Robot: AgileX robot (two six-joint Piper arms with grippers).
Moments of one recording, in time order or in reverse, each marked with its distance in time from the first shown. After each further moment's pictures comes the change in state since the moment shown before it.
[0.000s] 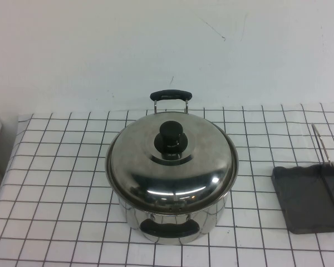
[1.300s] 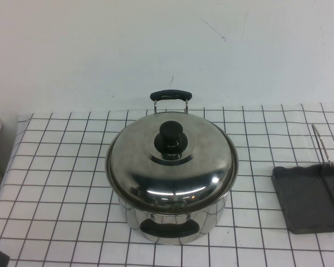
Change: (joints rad) right arm 0.000 0.000 0.000 0.000 0.000 0.000; left arm 0.000 0.000 0.006 -0.815 -0.138 -0.071
